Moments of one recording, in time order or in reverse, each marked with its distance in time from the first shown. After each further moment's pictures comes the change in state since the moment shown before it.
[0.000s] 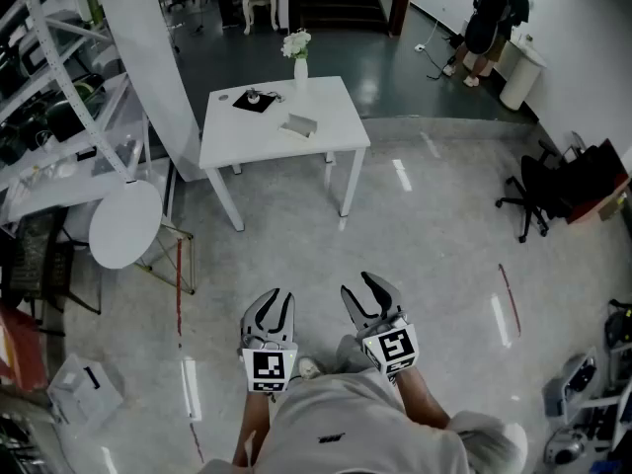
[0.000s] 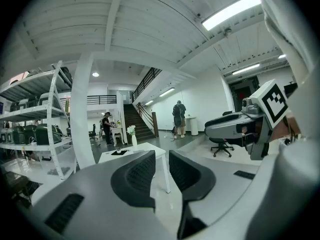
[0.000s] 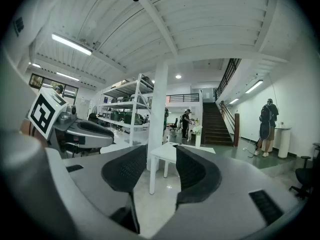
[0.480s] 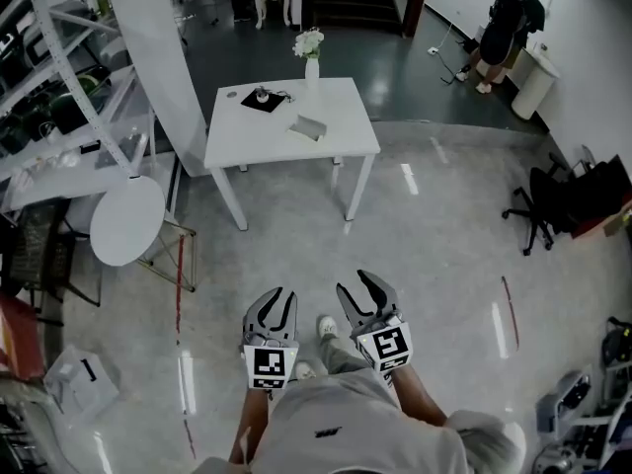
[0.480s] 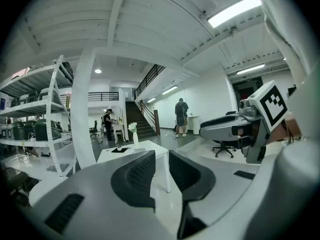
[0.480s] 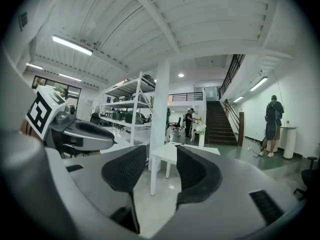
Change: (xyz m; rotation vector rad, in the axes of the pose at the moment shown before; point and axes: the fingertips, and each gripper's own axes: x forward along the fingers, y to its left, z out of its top) left arm 0.047 0.018 -0.003 -0.026 0.022 0.017; right arm 0.054 -0.025 0.002 0.004 0.004 0.019
